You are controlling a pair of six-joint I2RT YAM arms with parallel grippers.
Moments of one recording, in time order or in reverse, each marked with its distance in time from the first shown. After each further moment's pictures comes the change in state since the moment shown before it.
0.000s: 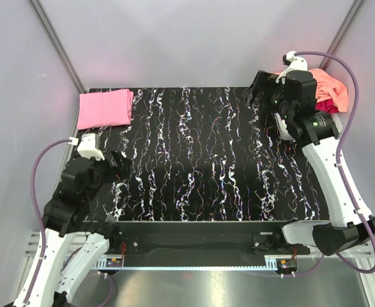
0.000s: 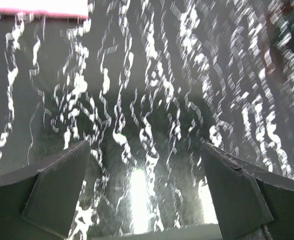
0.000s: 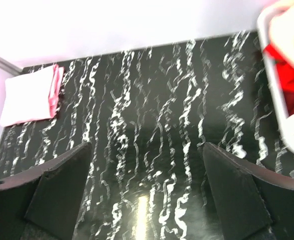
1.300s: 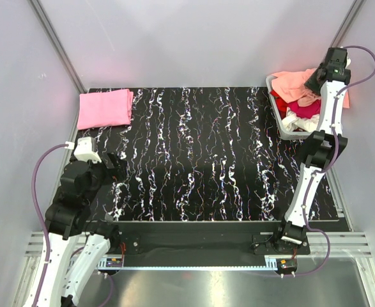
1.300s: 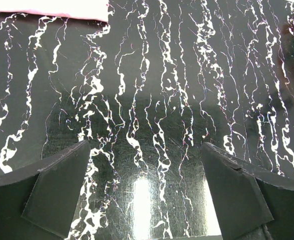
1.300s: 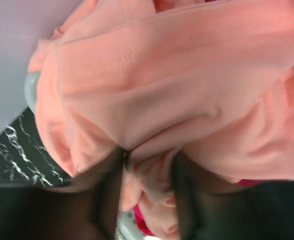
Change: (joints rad) left arm 0.084 -0.055 -0.054 0.021 0.008 0.023; right arm -0.584 1.144 1.085 -0.337 -0.004 0.026
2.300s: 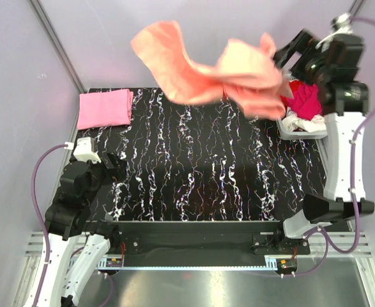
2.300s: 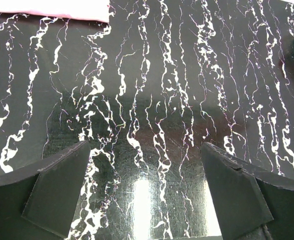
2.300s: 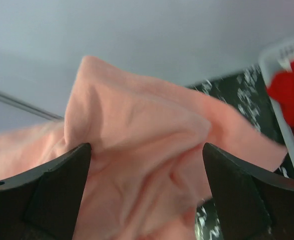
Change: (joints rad) left arm 0.000 -0.003 0.000 0.000 -0.007 0.000; right arm 0.280 -0.873 -0.531 0.196 -0.301 0.130
